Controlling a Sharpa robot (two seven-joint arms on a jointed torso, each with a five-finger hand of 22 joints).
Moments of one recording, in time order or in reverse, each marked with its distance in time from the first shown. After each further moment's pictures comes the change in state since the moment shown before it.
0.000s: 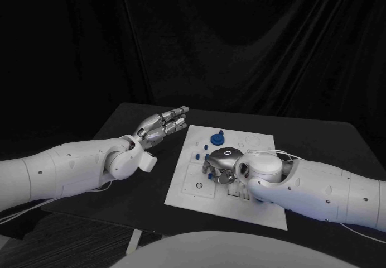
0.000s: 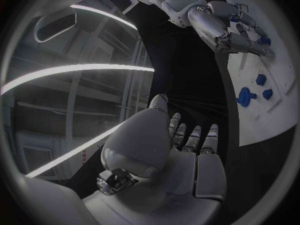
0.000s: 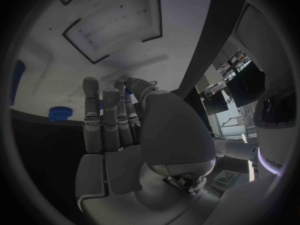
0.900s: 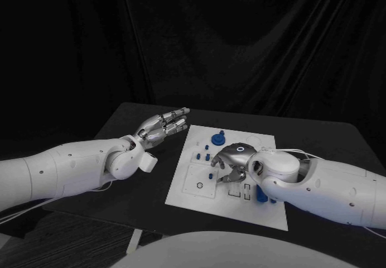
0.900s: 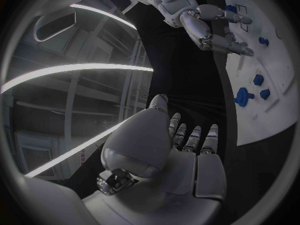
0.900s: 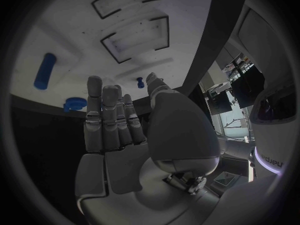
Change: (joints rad) left arm -0.004 -0.004 0.000 -0.002 0.000 0.006 -0.011; left_hand 0.000 0.000 0.000 0.000 0.000 0.000 0.000 0.000 0.000 -0.003 0.006 0.000 0.000 0.000 0.000 0.000 0.000 0.000 0.000 0.000 0.000 0.000; right arm 0.047 -0.120 -0.001 0.102 -0.023 -0.034 -0.039; right_hand -0.112 -0.093 -0.222 0.167 -0.306 -0.062 -0.020 0.000 -0.018 -0.180 0.024 0.077 0.050 -0.045 0.013 0.000 -0.073 0.061 -0.005 0.020 -0.097 0.000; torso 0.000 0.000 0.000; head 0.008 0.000
